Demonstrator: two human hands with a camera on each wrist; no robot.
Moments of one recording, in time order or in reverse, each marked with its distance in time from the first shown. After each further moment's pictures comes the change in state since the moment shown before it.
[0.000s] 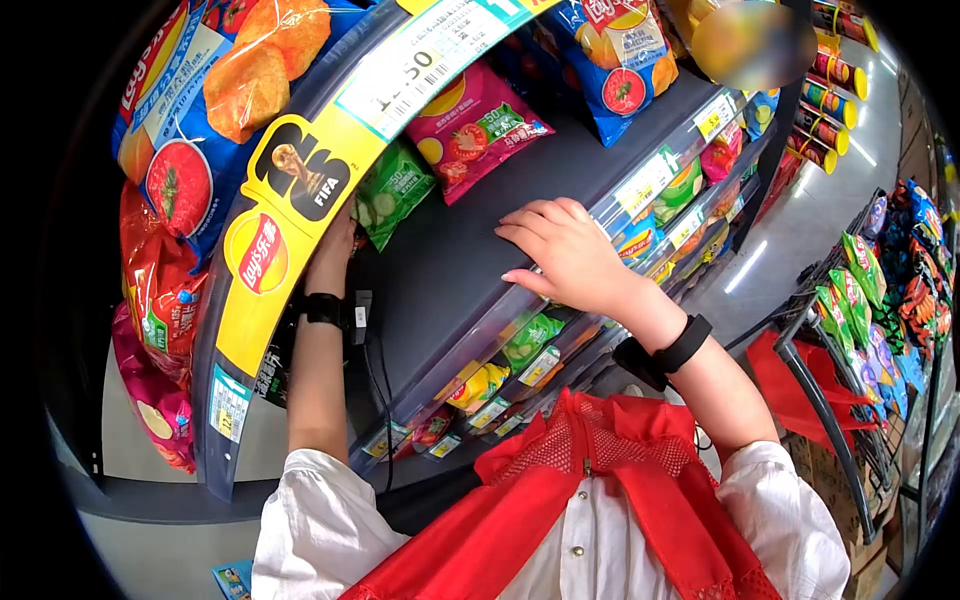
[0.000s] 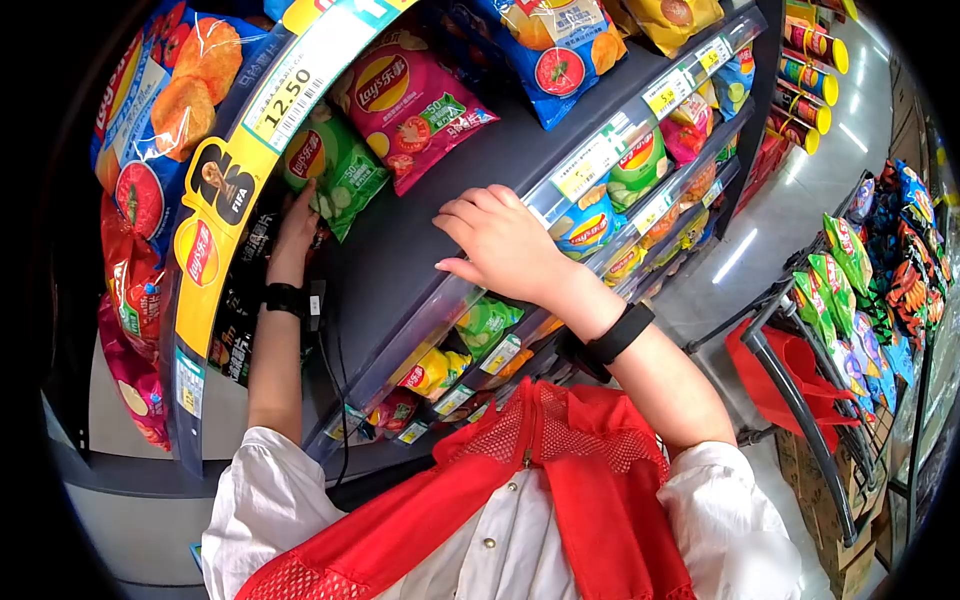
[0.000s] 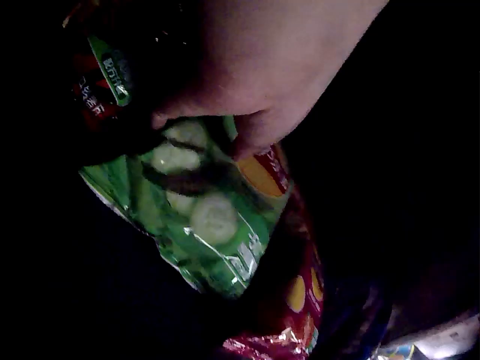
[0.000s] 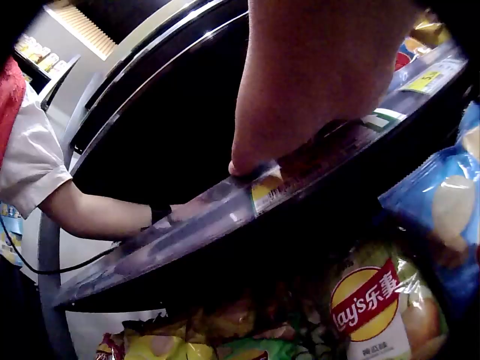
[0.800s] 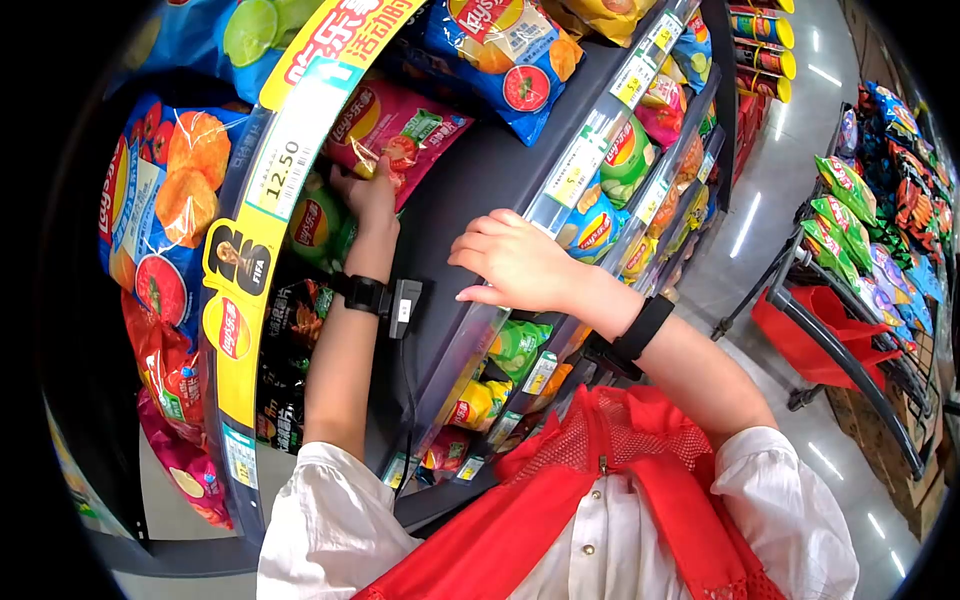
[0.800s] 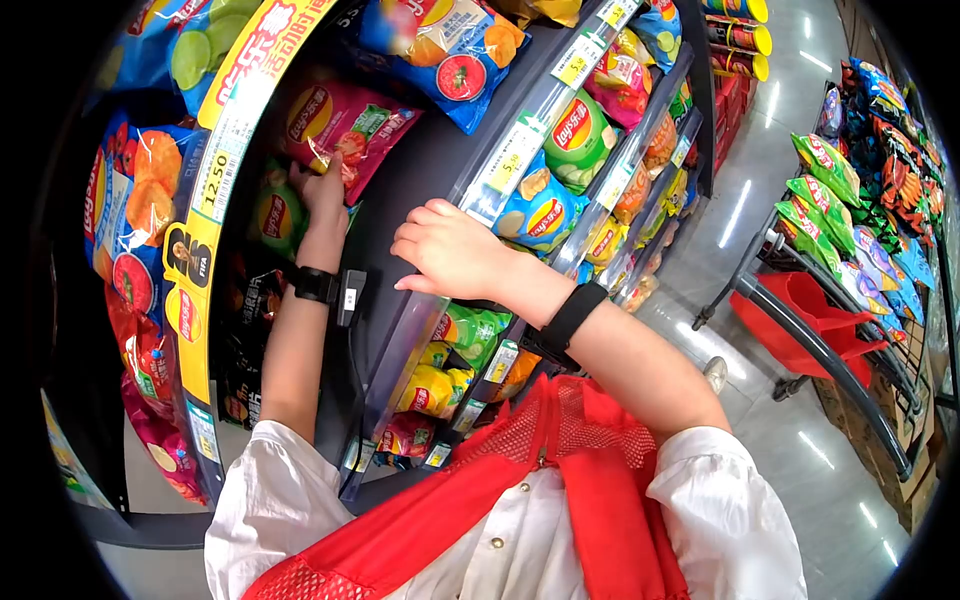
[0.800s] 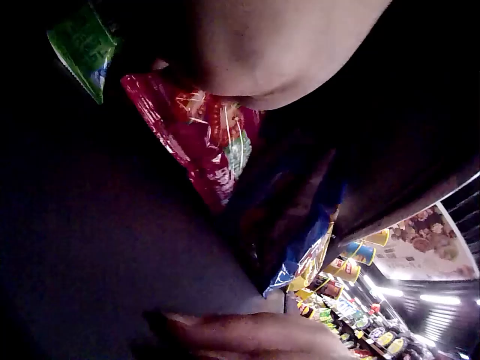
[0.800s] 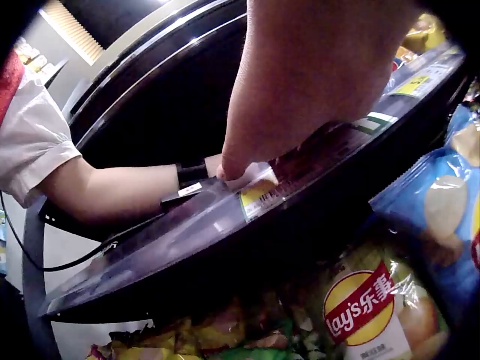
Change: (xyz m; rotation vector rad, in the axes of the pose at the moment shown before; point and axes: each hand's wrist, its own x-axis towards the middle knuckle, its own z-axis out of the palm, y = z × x) left_hand -0.015 -0.017 0.246 0.524 0.242 0.493; right_hand -0.009 0.006 0.007 0.070 0.029 0.012
